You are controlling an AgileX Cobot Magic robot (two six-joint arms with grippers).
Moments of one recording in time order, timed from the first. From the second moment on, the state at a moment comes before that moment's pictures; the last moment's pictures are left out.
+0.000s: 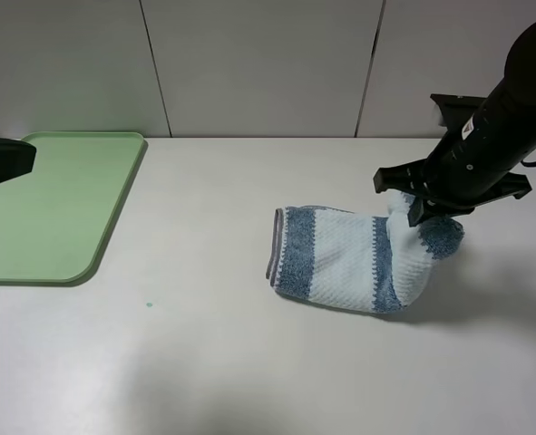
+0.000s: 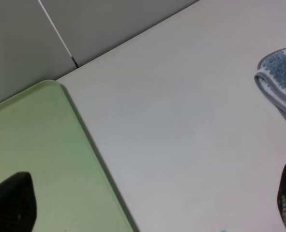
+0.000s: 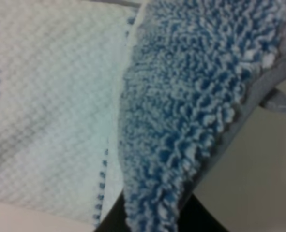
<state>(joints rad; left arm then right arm) -0.56 0.66 -0.65 0.32 0.52 -0.11 0.36 1.56 -0.92 0.04 0.73 0.29</state>
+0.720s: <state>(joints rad) -0.56 0.66 -0.65 0.32 0.52 -0.11 0.49 1.56 -0.92 0.14 0.59 0.32</state>
